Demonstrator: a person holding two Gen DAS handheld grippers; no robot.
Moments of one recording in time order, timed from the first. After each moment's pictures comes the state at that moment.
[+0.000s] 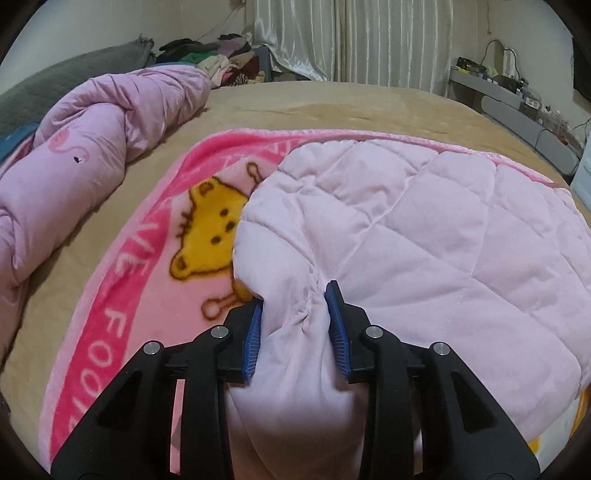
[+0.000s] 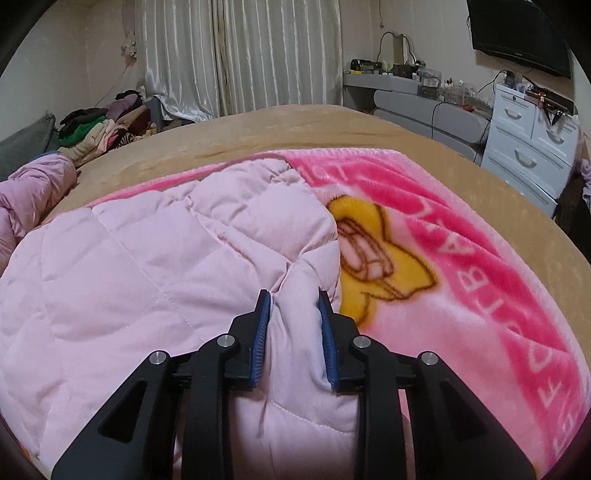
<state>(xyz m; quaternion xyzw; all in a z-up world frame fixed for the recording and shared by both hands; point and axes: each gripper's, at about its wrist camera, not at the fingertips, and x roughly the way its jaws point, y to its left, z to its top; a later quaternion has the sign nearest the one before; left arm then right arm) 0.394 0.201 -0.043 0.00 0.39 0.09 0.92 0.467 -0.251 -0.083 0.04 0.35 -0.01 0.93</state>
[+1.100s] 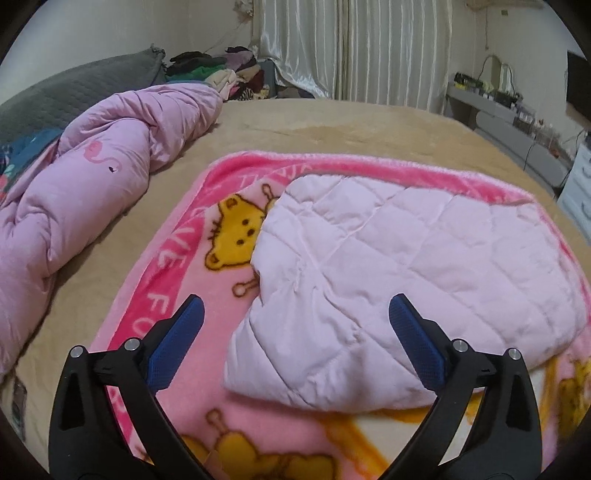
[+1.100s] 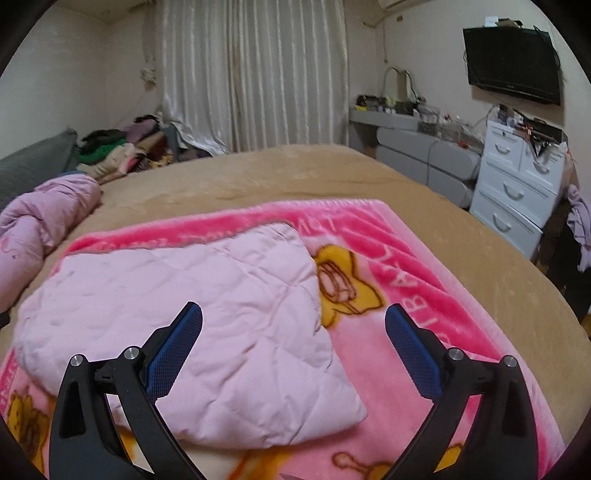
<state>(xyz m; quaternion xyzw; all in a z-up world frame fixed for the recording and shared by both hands) 0.317 0.187 0.031 -0.02 0.37 0.09 0.92 0.352 -0.261 0.024 0.03 0.28 0.01 0.96</state>
